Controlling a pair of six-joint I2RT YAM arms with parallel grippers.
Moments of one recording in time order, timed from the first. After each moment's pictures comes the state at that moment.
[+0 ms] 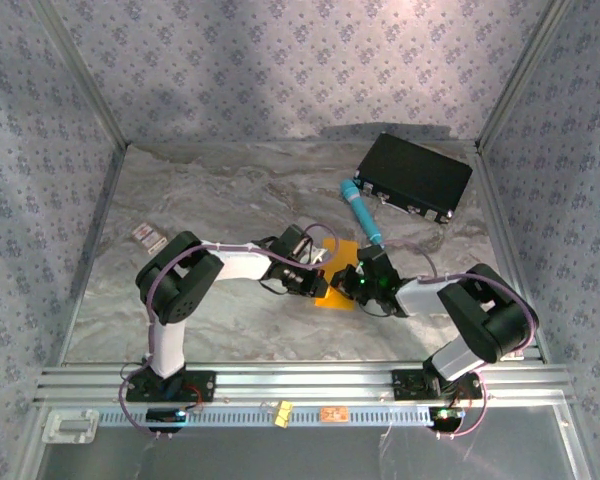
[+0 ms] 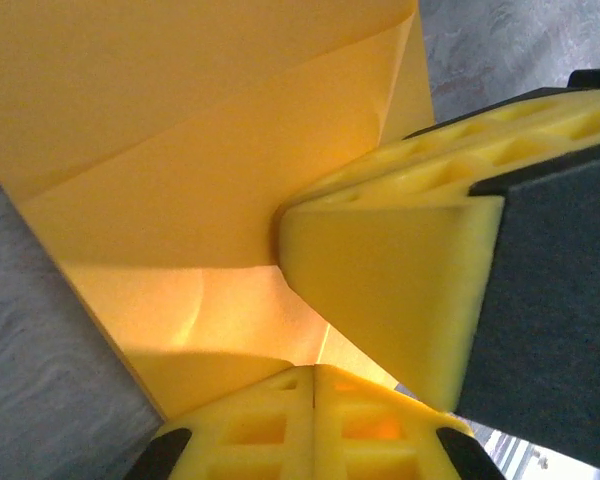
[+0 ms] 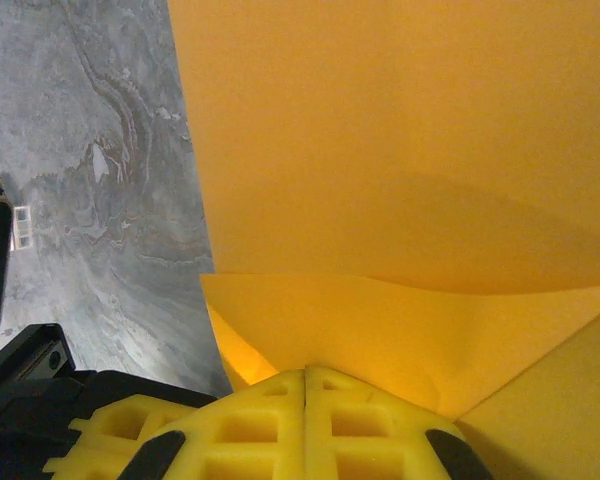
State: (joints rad) left arm -0.81 1.94 1.04 -0.15 0.61 -0.52; right arm 0.57 1.53 0.41 0.37 -0.29 1.08
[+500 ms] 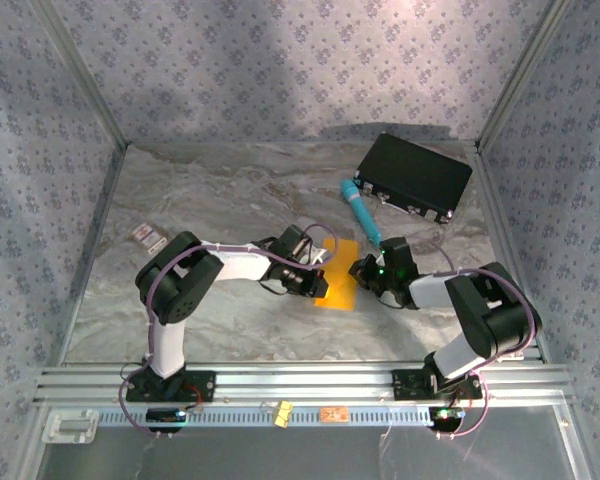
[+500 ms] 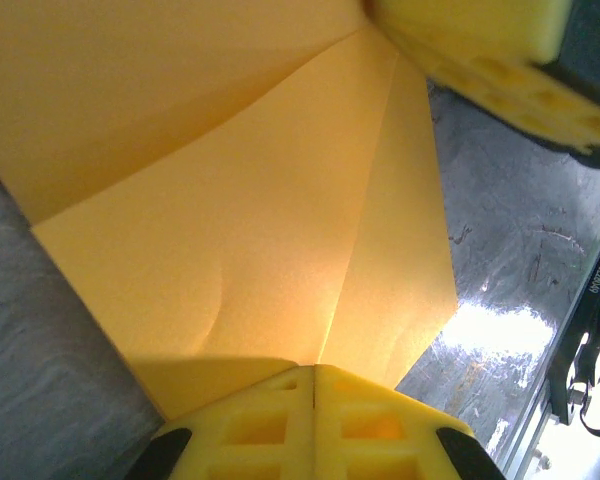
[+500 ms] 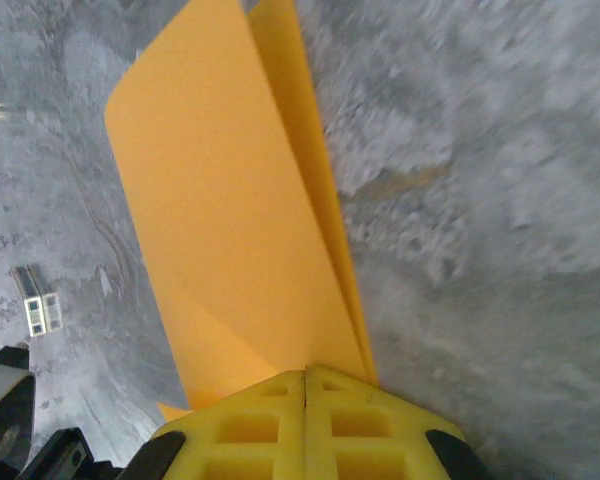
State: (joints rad) left arm -0.81 1.94 1.03 -0.14 0.61 -0.52; right arm 0.35 1.53 0.40 0.39 -0.37 1.05
